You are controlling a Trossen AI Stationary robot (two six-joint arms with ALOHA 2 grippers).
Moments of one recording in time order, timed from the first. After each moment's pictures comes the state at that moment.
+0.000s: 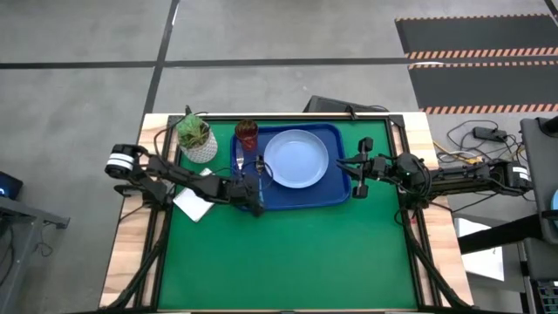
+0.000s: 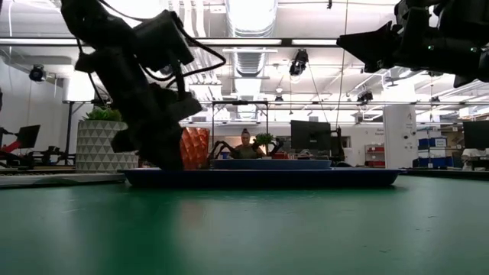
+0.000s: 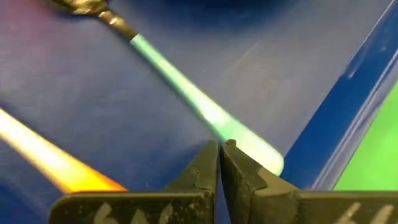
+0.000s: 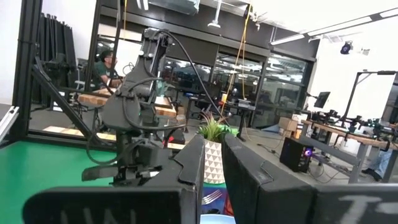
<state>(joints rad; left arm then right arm) -0.08 1.60 0.74 -0.15 -0.29 -0.86 -0.23 0.91 0.11 1.05 -0.13 -0.20</state>
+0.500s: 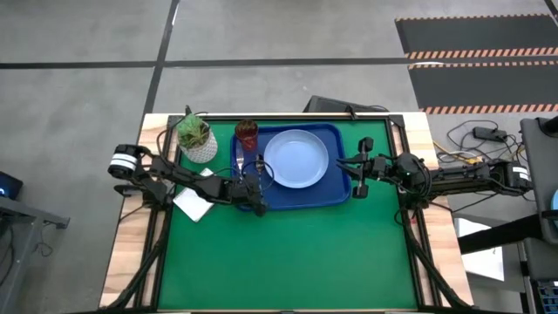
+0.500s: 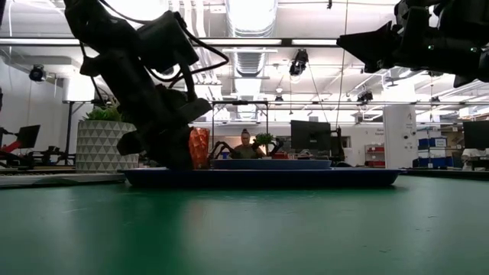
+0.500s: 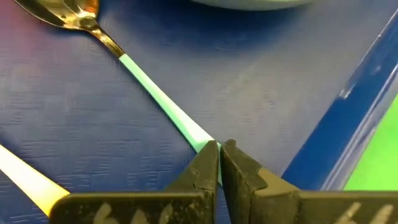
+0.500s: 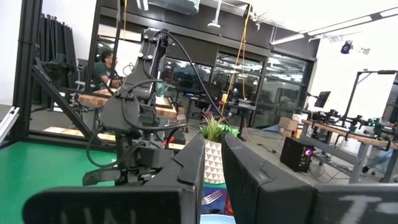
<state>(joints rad) -0.08 1.64 0.75 -0.08 -0.33 -0.88 -0.23 0.91 0.11 1.05 -0.13 -0.19</state>
